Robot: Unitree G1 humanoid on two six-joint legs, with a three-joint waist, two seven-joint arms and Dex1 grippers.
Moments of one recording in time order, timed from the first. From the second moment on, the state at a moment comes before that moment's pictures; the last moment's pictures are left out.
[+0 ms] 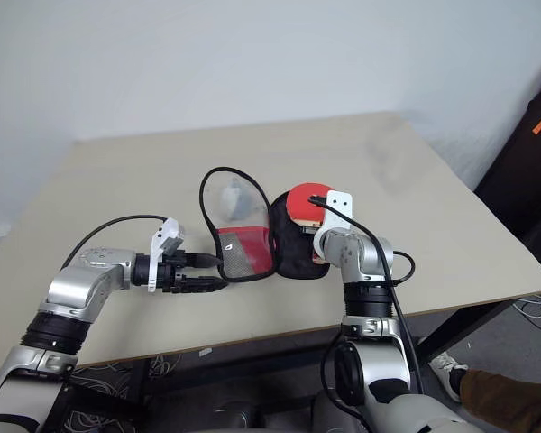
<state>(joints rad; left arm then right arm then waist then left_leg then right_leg) -0.44 0.65 -0.14 0.22 -0.37 0.55 -1.24 -0.71 0.08 -0.21 0.18 0.22 1.15 -0.17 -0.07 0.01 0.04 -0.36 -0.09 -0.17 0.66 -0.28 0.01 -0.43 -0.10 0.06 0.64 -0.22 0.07</state>
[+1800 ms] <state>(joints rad) -0.48 0.65 -0.15 0.17 -0.37 0.65 -1.23 -0.67 0.14 -0.13 0.07 0.18 1.25 -0.18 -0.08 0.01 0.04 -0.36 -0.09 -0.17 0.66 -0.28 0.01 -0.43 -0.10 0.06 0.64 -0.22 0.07</state>
